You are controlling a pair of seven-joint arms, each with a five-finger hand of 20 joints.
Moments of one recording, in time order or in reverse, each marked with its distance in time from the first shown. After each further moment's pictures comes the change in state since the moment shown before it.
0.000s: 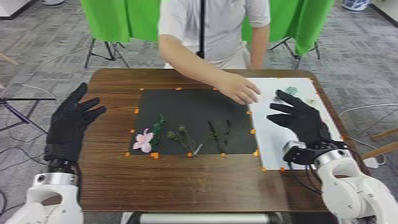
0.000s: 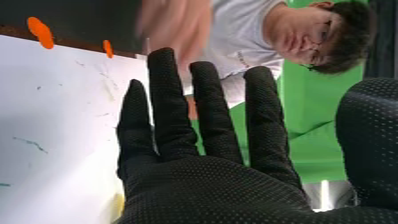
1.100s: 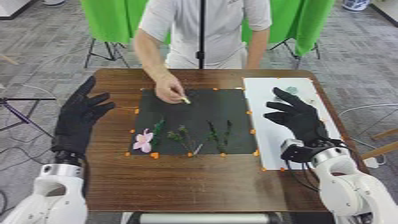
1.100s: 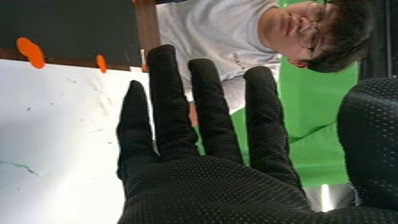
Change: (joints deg) left arm -4.4 -3.4 0.7 0.1 0.6 -4.3 -5.2; right arm 1.4 -1.5 -0.3 0.8 0.1 -2.1 -0.1
